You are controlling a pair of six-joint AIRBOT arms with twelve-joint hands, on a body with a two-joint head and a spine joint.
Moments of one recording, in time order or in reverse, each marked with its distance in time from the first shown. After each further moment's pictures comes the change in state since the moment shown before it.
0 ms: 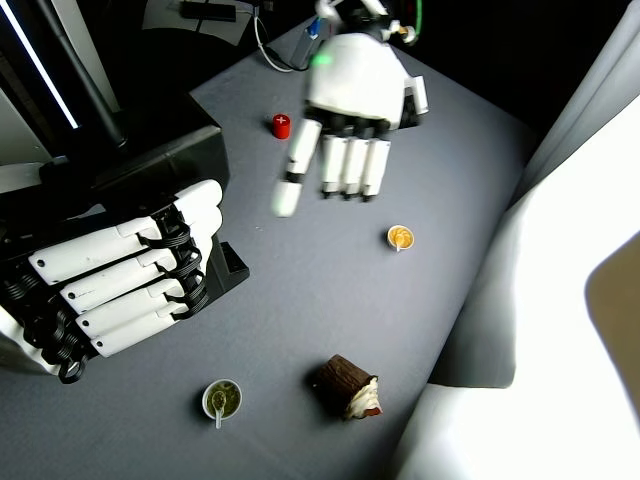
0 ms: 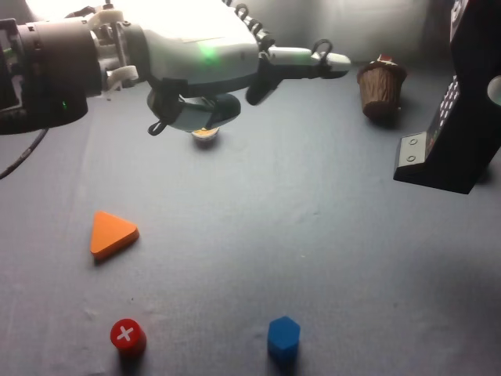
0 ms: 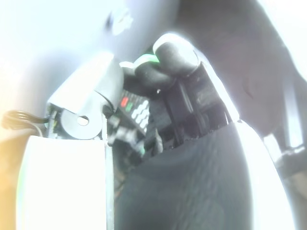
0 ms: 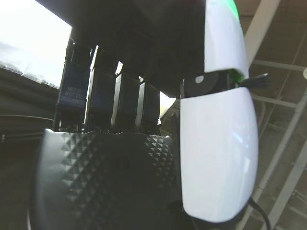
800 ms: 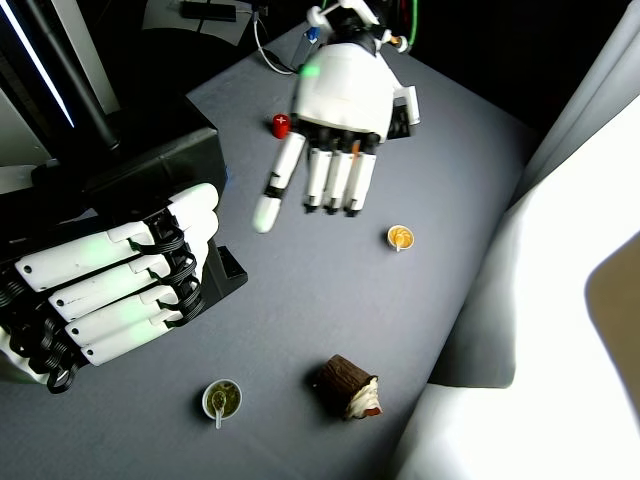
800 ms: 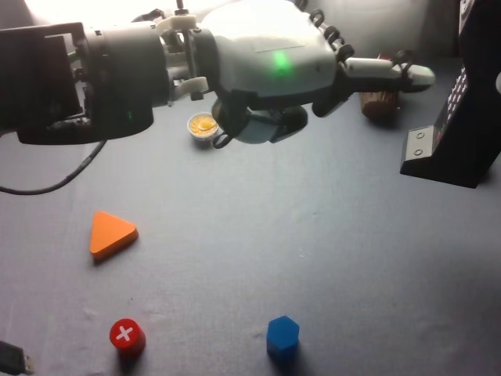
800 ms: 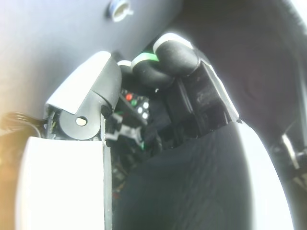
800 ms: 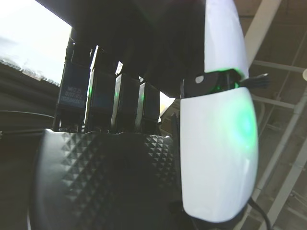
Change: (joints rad) left arm -0.051 -0.051 -0.124 -0.010 0.085 0.028; right arm 0.000 0.014 0.000 0.005 0.003 0.000
